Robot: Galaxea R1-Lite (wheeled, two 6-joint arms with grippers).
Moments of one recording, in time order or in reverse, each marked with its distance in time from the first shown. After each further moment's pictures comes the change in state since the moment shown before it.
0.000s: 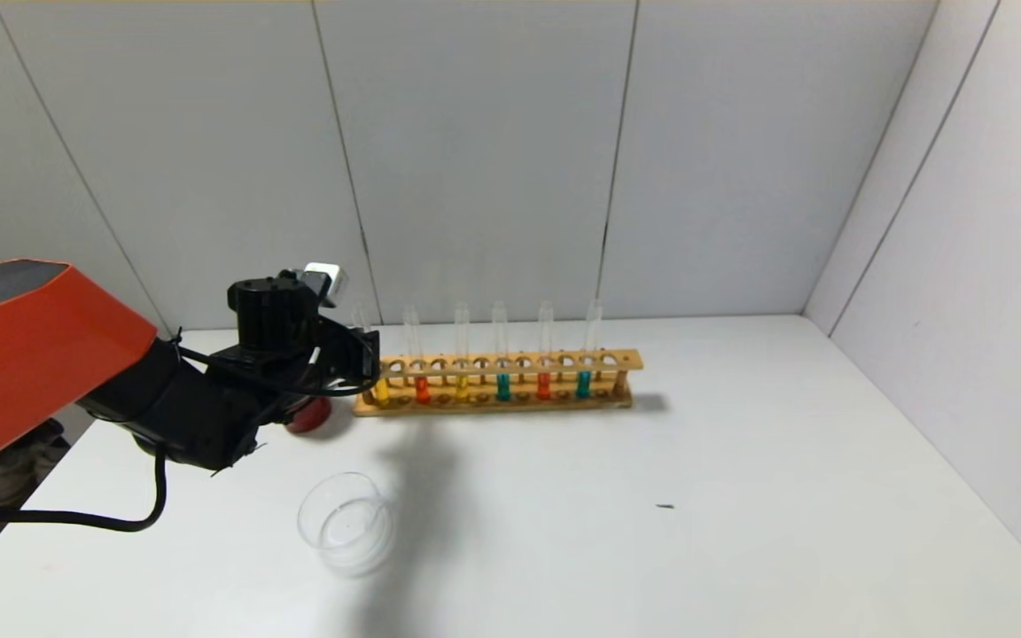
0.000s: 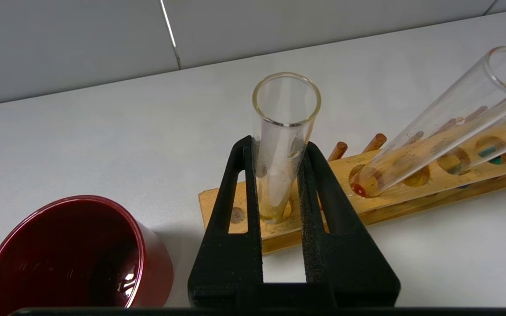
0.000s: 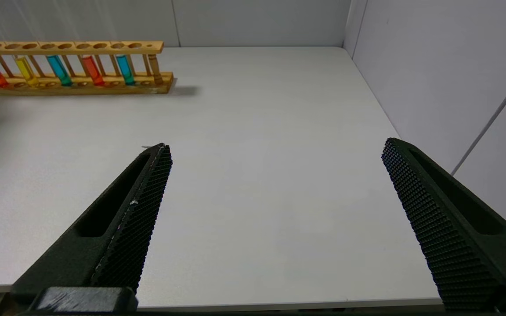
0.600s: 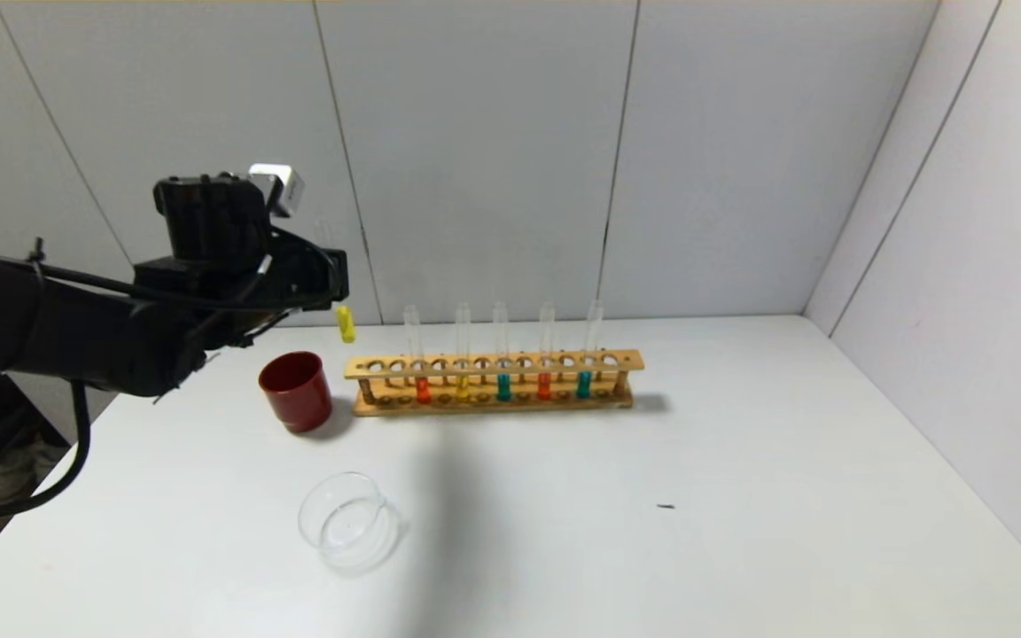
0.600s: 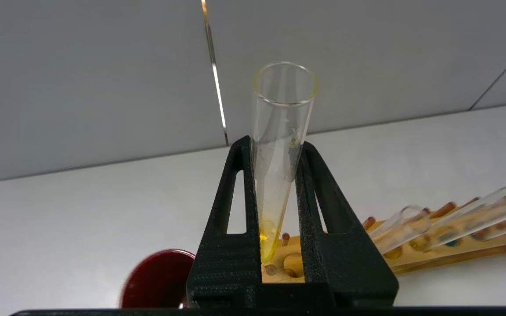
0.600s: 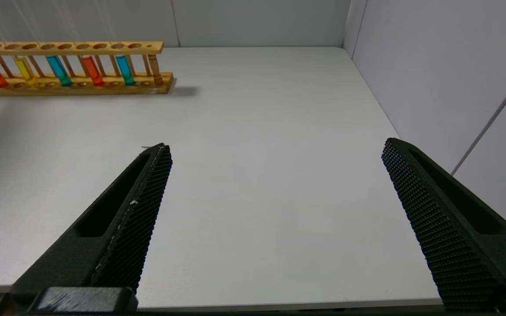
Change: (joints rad) left arm 0.001 -0.229 -0.184 0.287 0.069 0.016; right arm 0.000 0.000 0.000 0.000 0.000 0.000
